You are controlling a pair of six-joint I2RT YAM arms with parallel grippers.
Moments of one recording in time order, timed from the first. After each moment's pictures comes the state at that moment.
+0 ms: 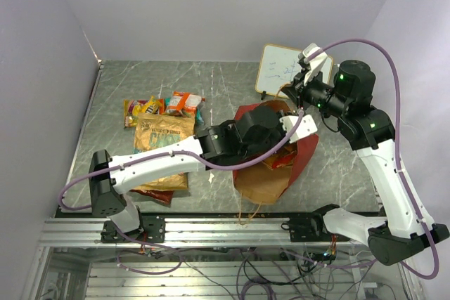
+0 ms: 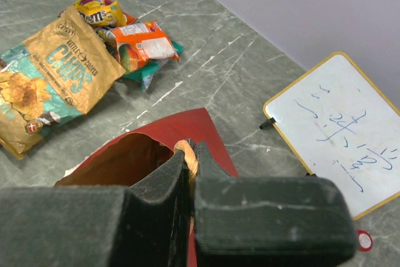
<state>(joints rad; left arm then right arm) -1.27 1.62 1.63 -0.25 -0.19 0.29 0.37 1.11 1.46 -0.62 -0.35 -0.24</state>
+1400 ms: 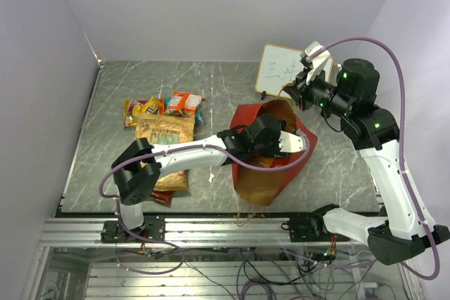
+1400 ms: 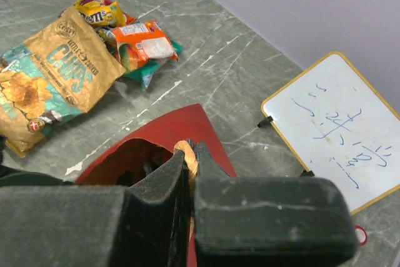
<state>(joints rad) -1.14 1.80 1.39 -0.10 -0.13 0.61 0.37 1.12 1.51 -0.66 -0.34 -0.25</state>
